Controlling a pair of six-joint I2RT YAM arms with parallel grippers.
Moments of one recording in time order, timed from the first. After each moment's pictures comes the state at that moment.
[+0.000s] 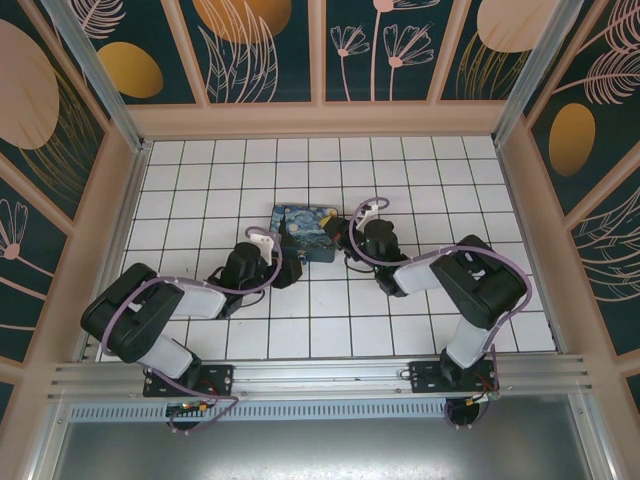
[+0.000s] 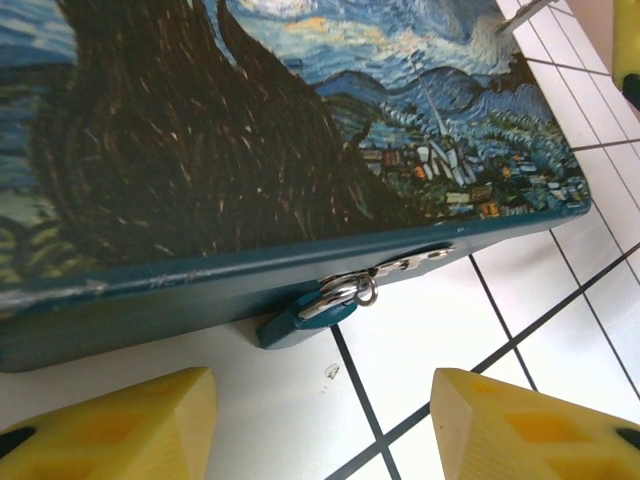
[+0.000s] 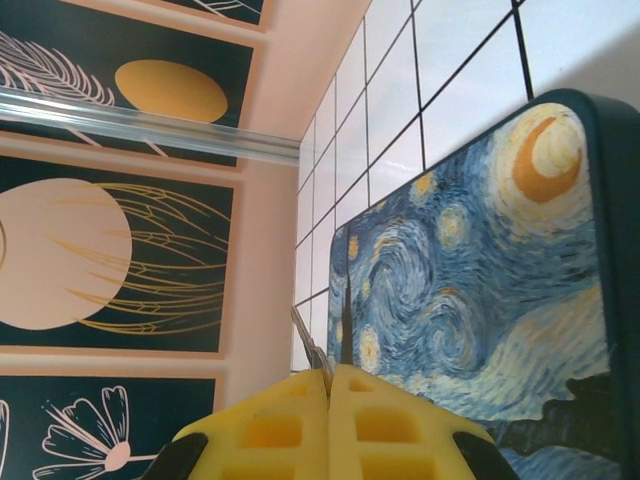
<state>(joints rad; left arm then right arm) -0.60 1.55 0.36 0.65 0.23 -0.55 0.67 1.74 0.59 0.97 -0.17 1.30</state>
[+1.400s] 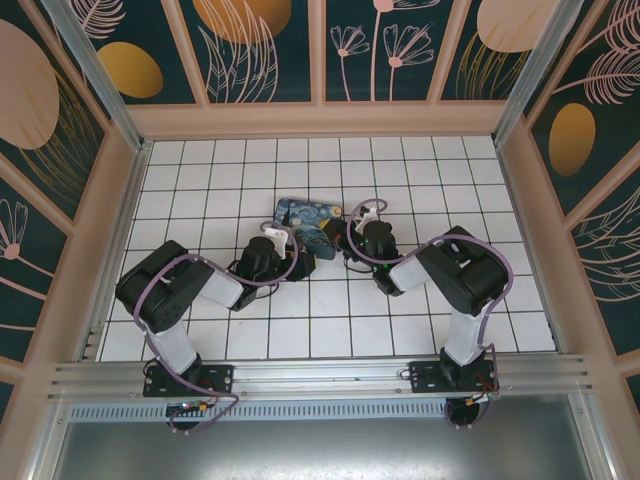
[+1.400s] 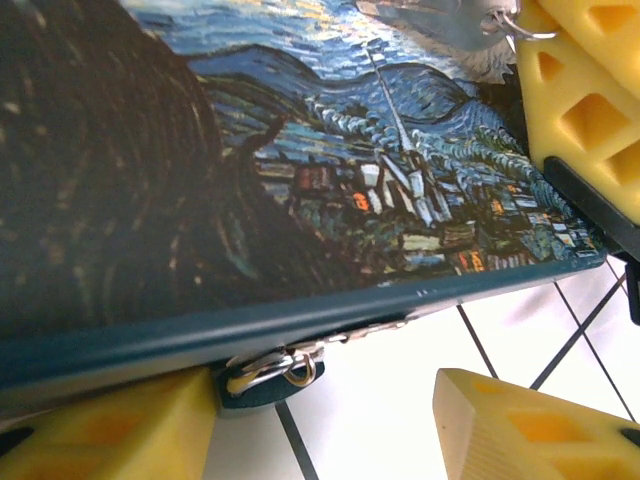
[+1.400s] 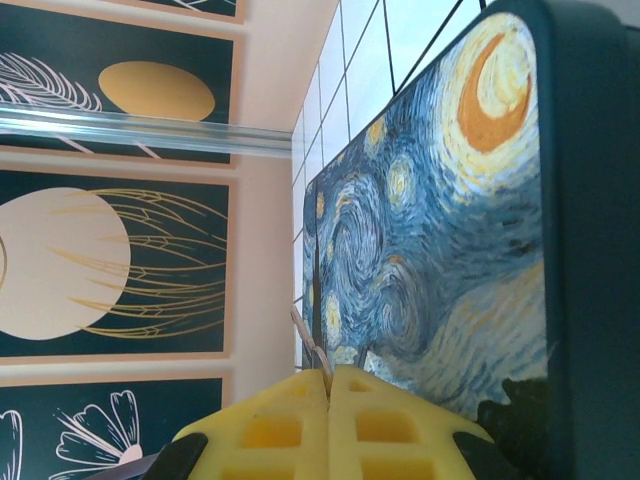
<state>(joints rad) -0.63 1.77 0.48 0.80 0.24 -0.58 0.65 1.85 0.60 1.07 -0.22 1.36</state>
